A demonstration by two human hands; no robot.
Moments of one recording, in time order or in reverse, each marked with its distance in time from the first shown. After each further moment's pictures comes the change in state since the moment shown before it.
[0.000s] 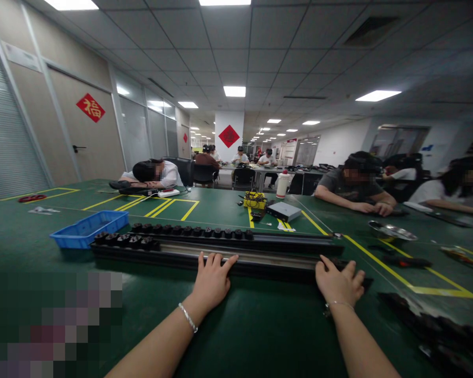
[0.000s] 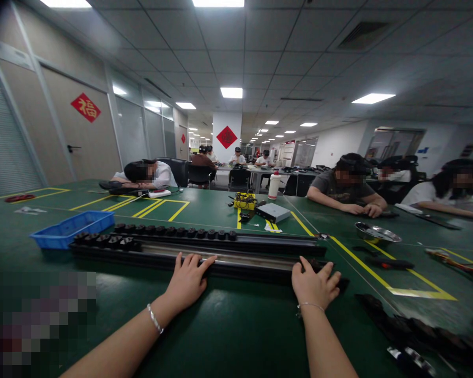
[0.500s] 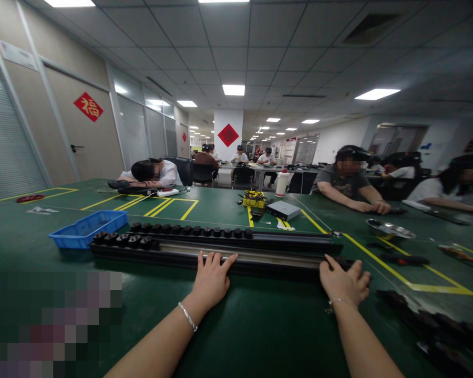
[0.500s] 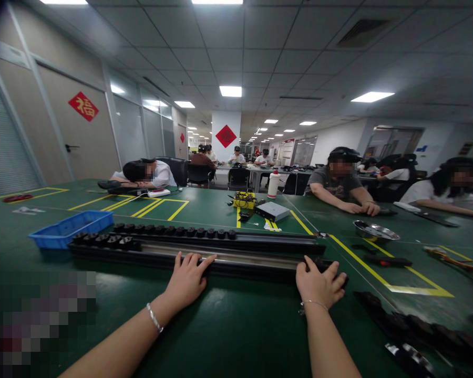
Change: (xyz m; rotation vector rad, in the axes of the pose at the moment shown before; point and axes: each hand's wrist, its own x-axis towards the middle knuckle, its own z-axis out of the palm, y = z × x) left_hand 0.000 0.003 -0.003 0.015 -0.013 -0.015; right_hand 0.009 0.012 0.002 0.031 0.013 0.052
